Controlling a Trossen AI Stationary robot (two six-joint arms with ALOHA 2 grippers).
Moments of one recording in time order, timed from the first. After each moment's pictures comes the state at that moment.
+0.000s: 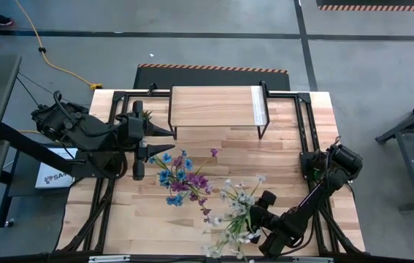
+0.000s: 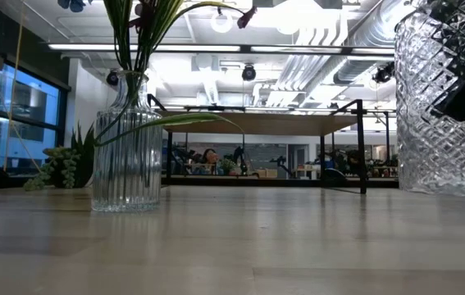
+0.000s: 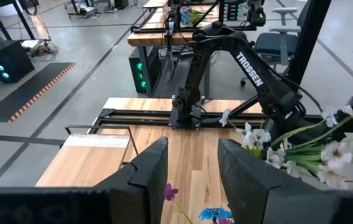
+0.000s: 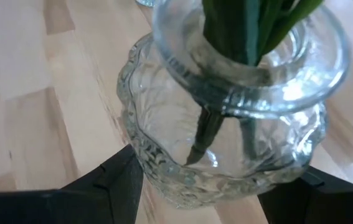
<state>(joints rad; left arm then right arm) -0.49 1.42 2.12 -1.05 -0.62 -0.16 0.88 1.89 1.22 -0.75 0.84 1.24</state>
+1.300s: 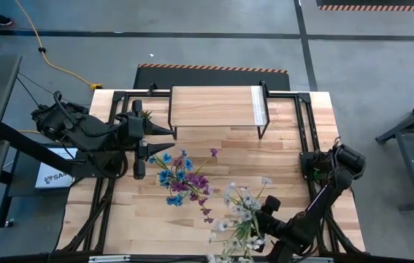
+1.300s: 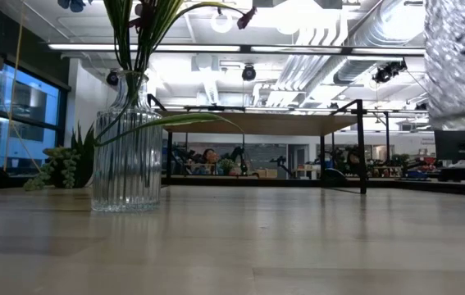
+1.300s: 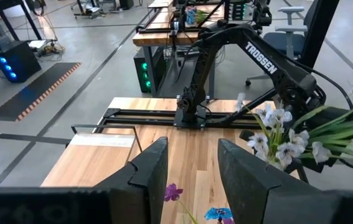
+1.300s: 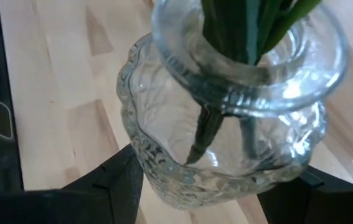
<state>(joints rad) -0.49 1.42 2.12 -1.05 -0.64 -0.16 0.93 1.87 1.36 -0.88 0.84 1.30</state>
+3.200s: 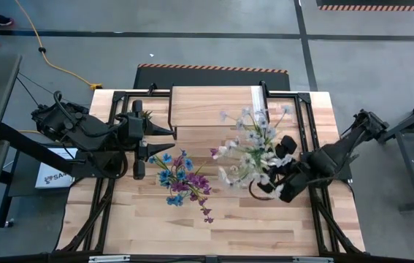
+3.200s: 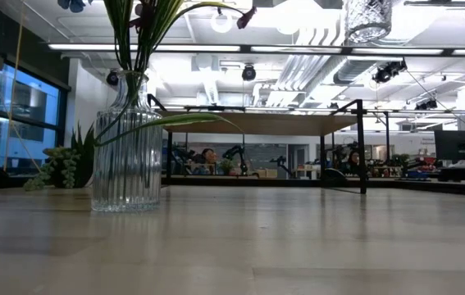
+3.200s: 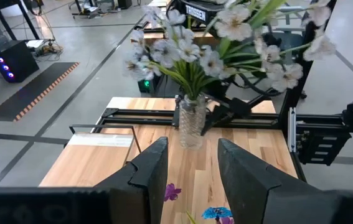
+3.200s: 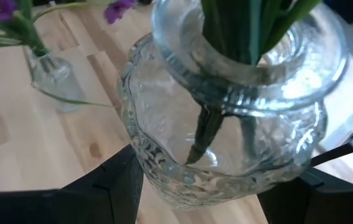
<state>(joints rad) -0.49 1.42 2.12 -1.05 -0.63 -0.16 0.60 1.35 1.36 -1.22 0.82 0.97</state>
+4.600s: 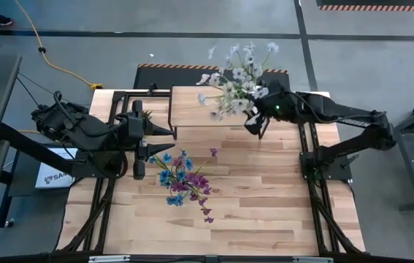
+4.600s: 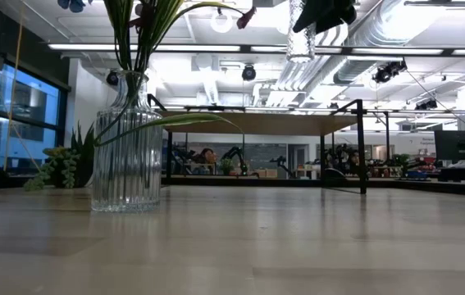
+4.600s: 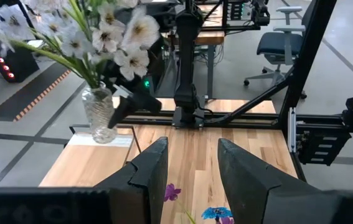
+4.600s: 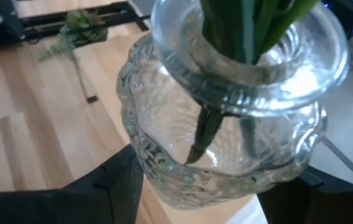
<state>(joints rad) -0.49 1.42 2.12 -1.05 -0.64 -0.16 -0.18 1.25 1.36 -0.76 0.41 0.12</state>
